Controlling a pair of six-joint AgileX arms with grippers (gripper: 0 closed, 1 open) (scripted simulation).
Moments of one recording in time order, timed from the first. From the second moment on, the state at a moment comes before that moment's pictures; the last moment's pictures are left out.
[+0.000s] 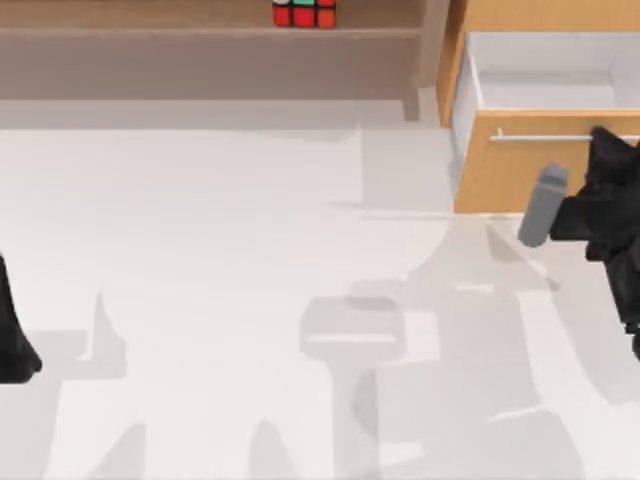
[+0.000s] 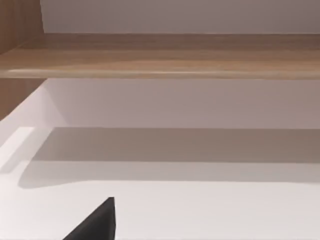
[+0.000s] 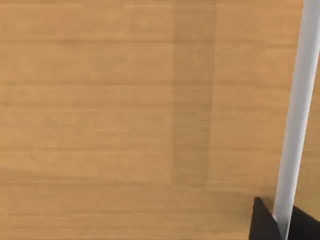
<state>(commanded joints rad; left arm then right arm) 0.00 0.00 0.00 0.00 0.00 0.00 0.25 2.07 0.53 1.52 0.28 -1.55</state>
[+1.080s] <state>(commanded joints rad) 0.00 0.00 0.00 0.00 0.00 0.00 0.20 2.17 0.80 1.36 0.23 -1.55</state>
